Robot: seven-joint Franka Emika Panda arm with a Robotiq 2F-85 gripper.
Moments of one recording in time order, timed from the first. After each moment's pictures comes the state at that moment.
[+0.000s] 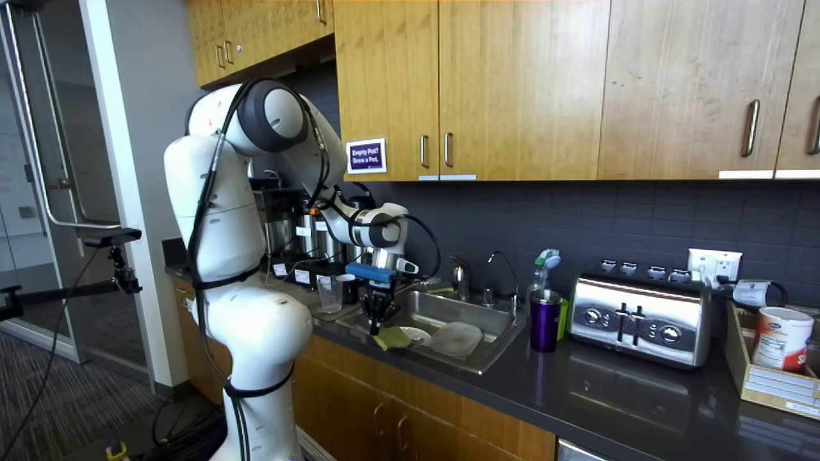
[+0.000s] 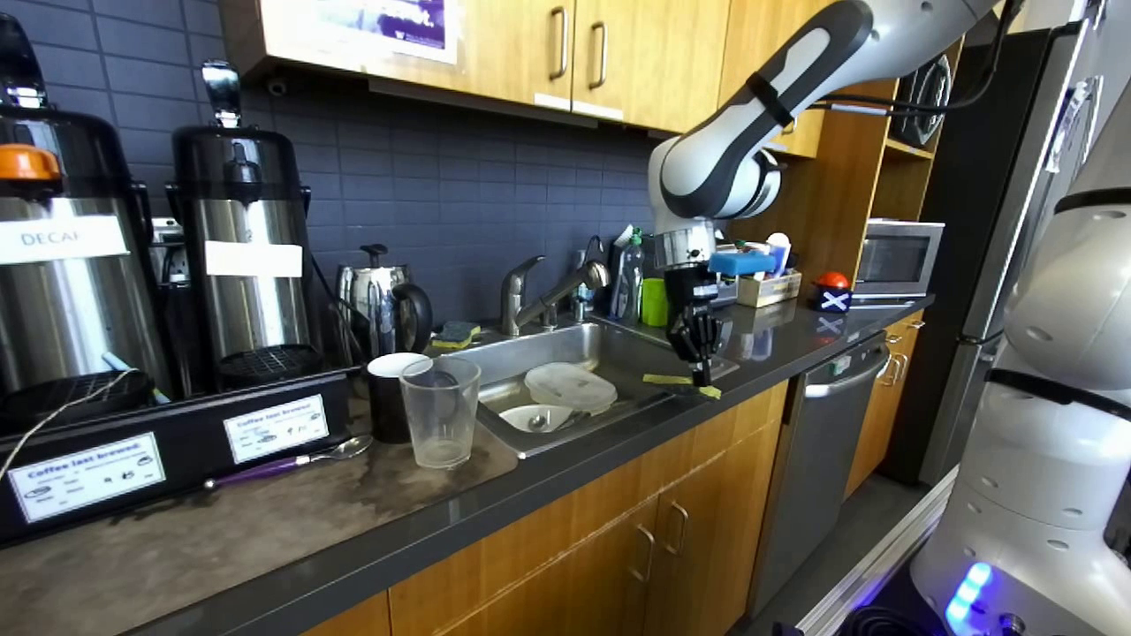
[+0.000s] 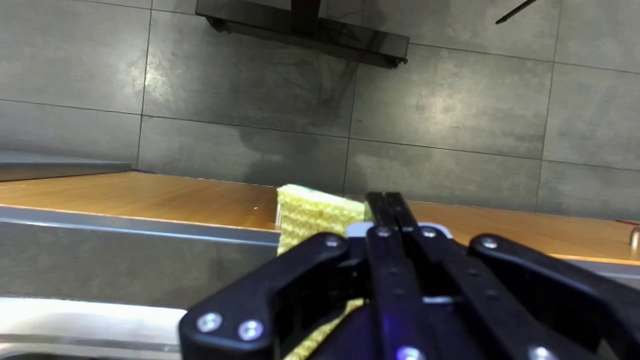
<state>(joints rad) 0.10 -0.16 0.06 -2.55 0.07 2.10 -0.07</state>
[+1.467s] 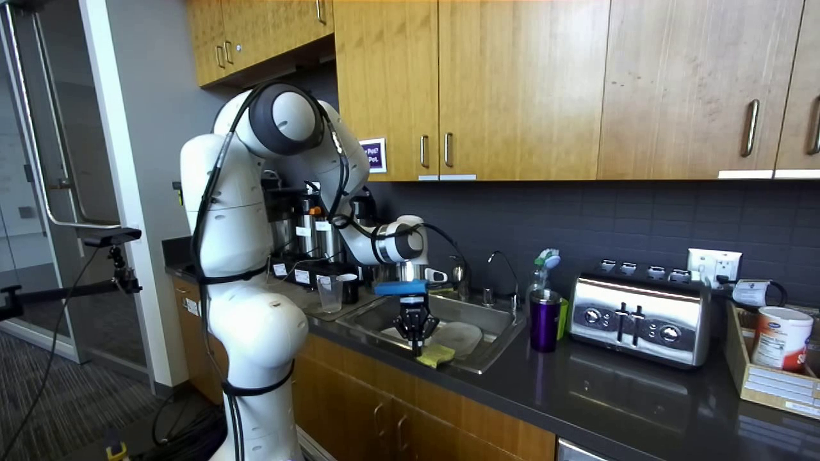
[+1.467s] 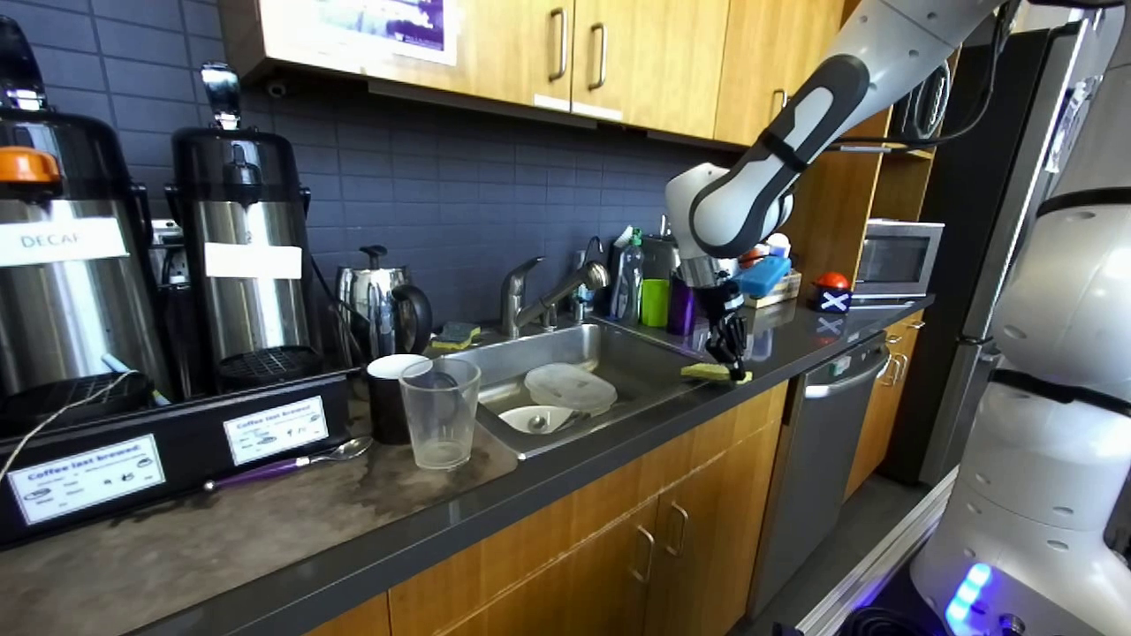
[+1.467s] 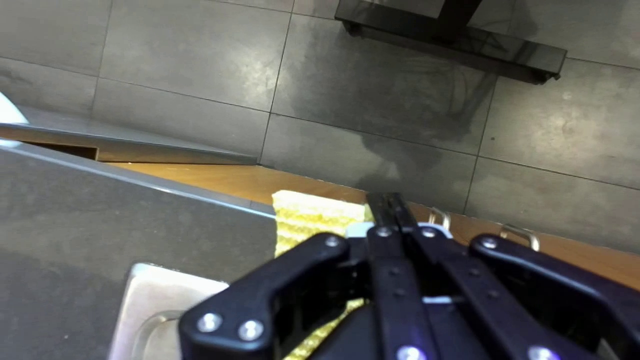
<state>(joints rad) -0.02 -0.08 -0.01 -2.55 -0.33 2.20 -0.05</state>
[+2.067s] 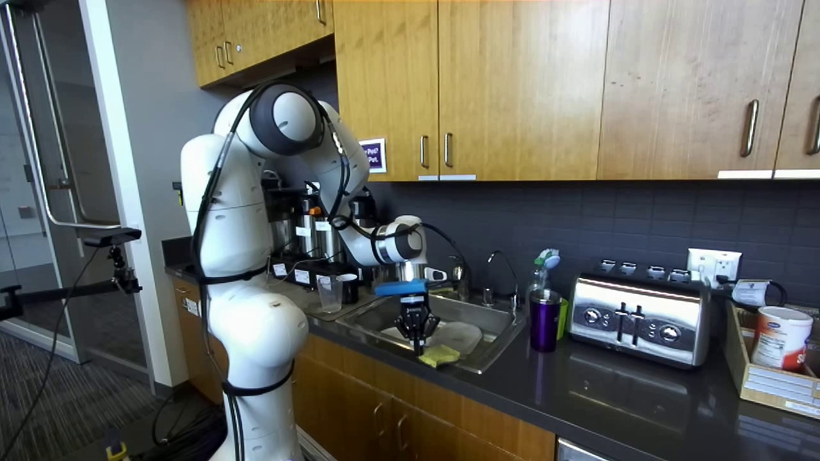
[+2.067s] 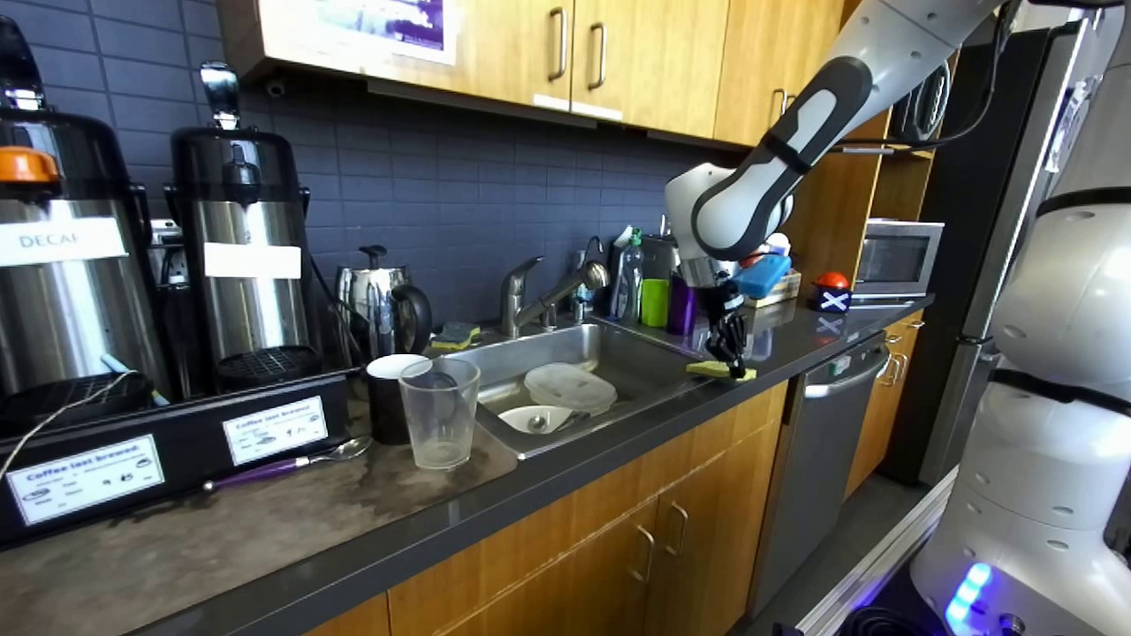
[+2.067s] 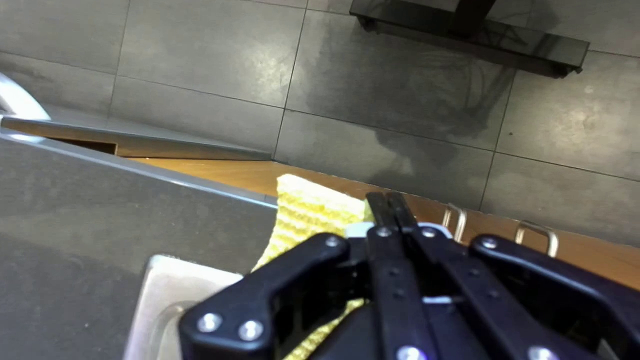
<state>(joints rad) -0.02 -0.08 0.00 -2.55 -0.36 2.21 -0.02</state>
